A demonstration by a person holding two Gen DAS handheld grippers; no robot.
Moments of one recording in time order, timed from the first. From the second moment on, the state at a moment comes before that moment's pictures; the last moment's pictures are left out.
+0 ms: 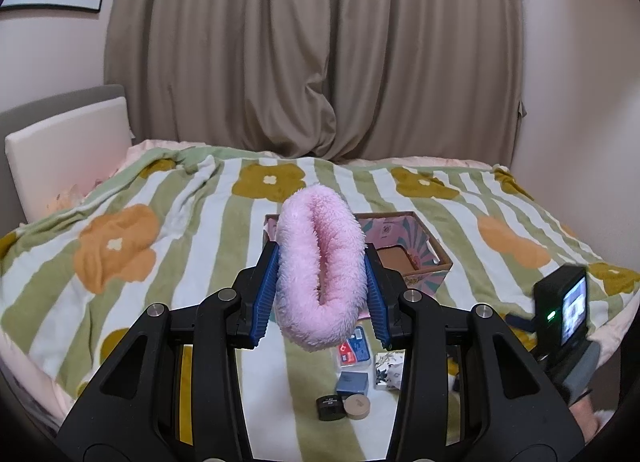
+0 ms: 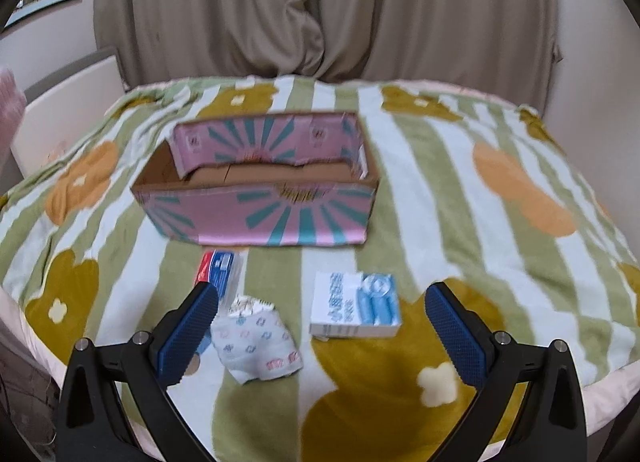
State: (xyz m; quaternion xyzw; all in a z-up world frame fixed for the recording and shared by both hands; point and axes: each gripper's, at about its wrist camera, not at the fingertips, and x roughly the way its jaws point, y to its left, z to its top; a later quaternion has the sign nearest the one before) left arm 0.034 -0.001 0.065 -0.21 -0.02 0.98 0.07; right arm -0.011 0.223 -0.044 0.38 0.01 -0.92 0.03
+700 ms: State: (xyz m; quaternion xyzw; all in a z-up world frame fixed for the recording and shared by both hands) left arm 0.022 -0.009 0.052 -0.22 -0.03 0.97 0.06; right arm -0.032 0.182 -0.137 0.45 0.03 -0.89 0.10
